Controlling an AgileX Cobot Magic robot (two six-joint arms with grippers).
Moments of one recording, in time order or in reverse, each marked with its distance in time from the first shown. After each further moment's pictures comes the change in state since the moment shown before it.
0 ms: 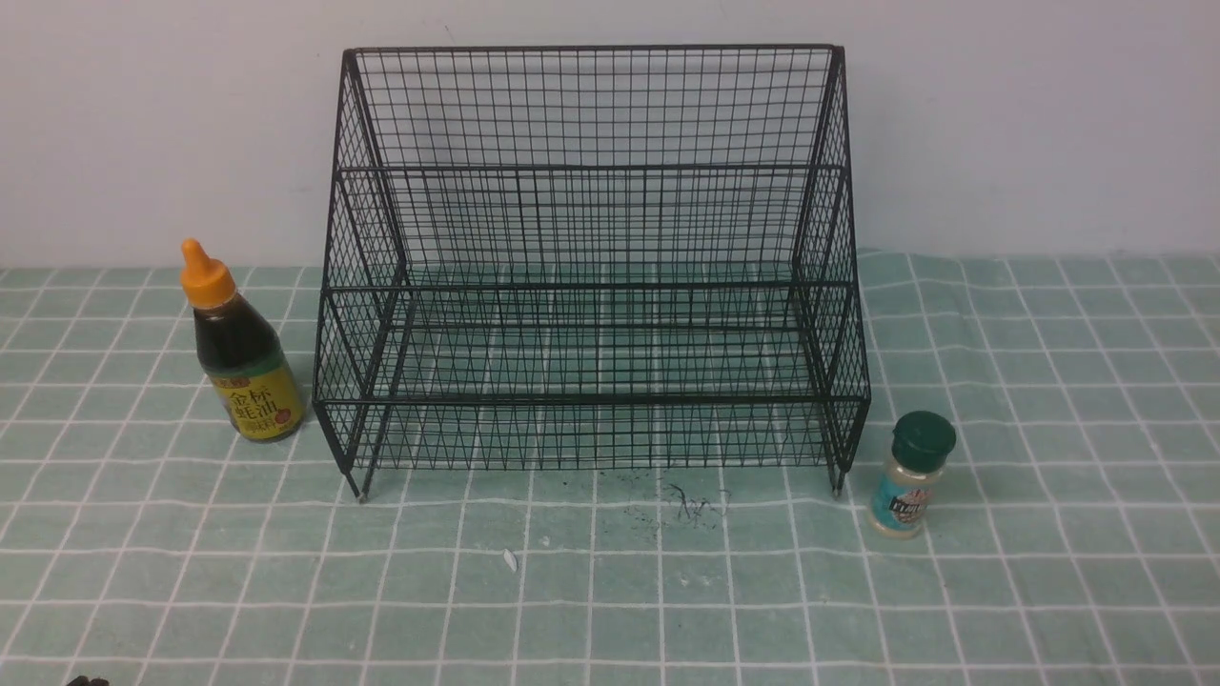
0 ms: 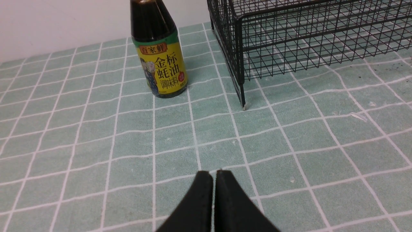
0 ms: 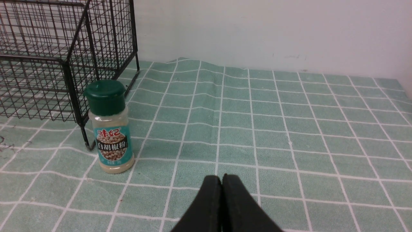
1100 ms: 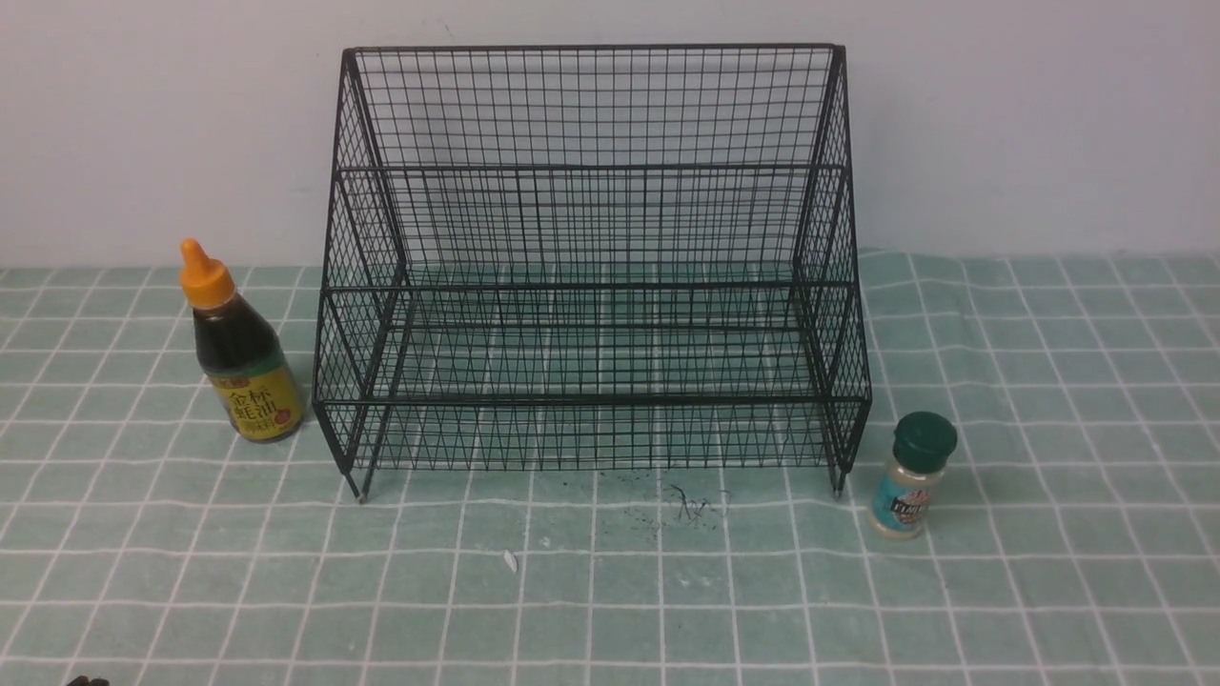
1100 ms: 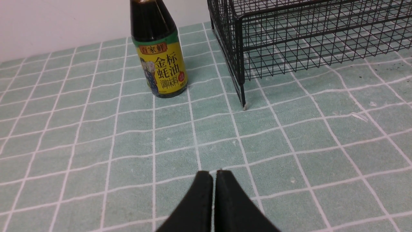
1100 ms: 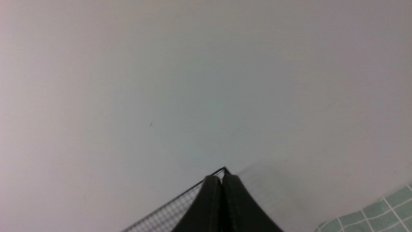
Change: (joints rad) right arm 0.001 0.053 -0.293 0.611 -0.198 0.118; left arm 0.000 0.000 0.000 0.000 0.000 0.000
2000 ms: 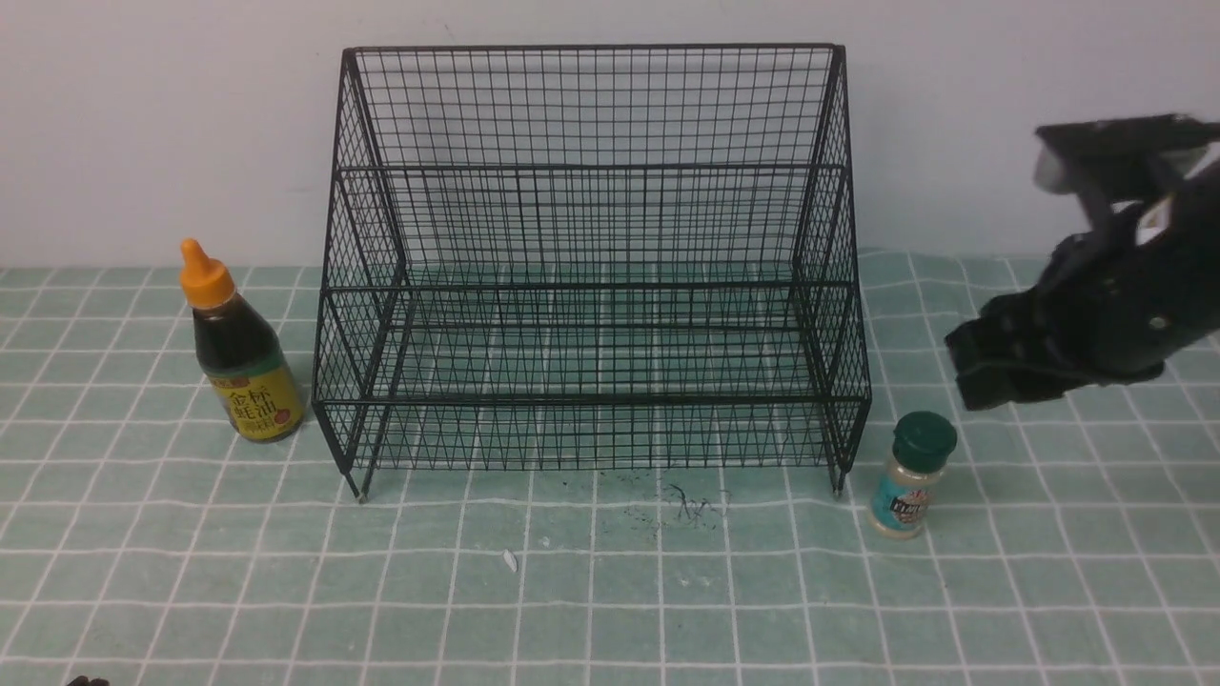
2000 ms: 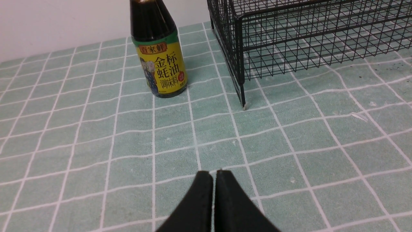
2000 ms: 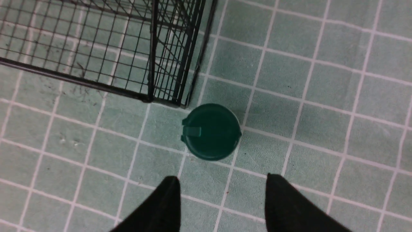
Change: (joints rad) right arm 0.278 1.493 -0.932 -0.619 0.824 0.010; left arm 0.000 0.000 0.000 0.000 0.000 0.000
